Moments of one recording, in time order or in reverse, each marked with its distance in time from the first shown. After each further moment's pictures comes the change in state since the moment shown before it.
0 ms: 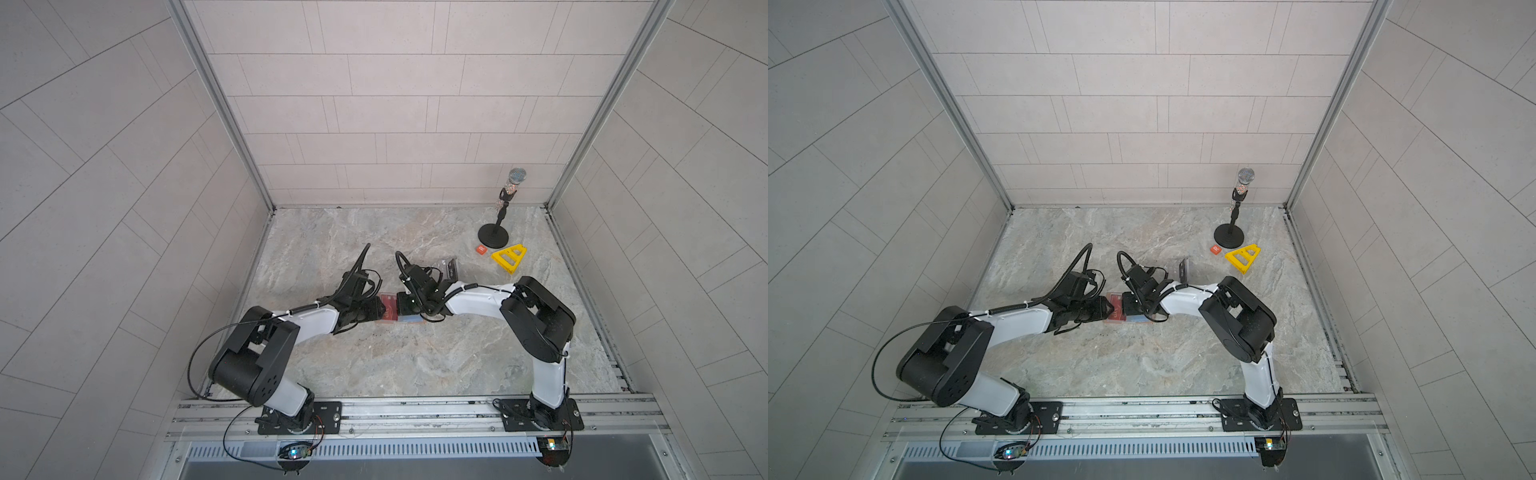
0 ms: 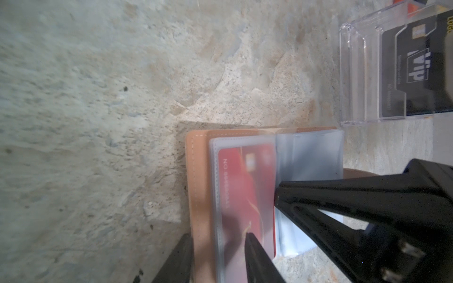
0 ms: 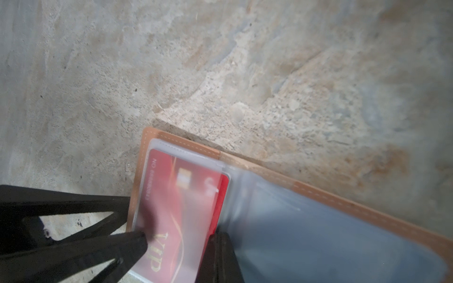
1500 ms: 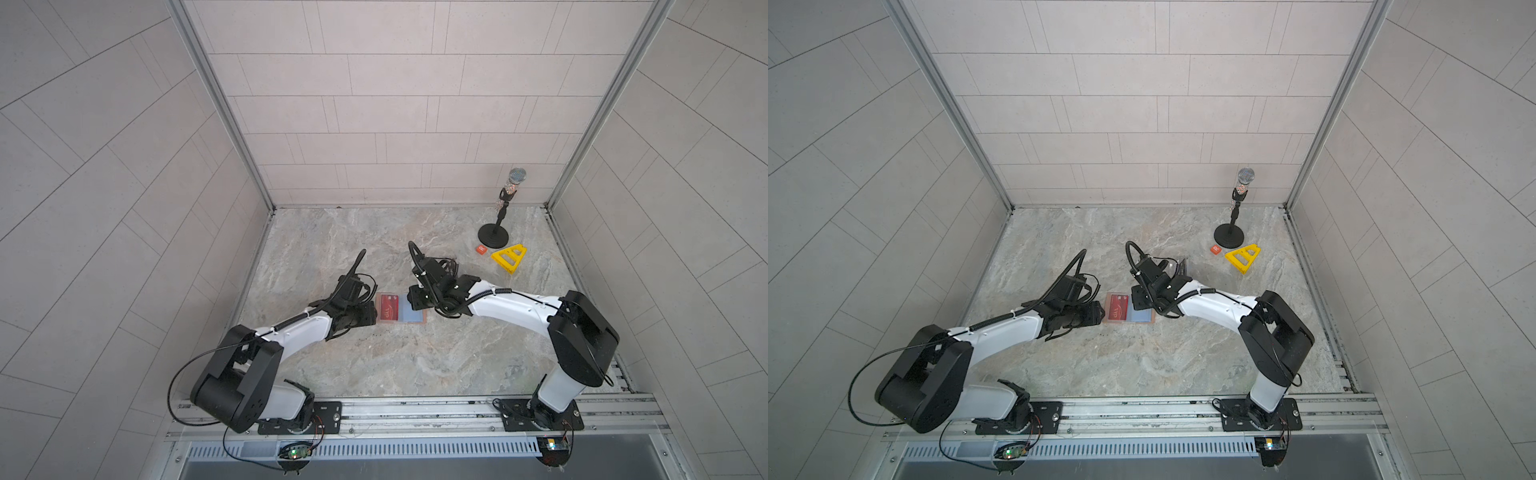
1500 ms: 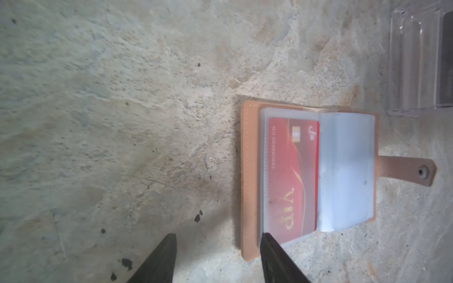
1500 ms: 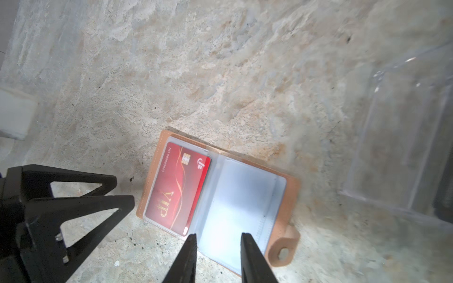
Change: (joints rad) left arm 0.000 -0.143 -0.025 -0.191 -0.146 0.031; right arm -0.020 -0.268 -0.042 -0.192 0.151 -0.114
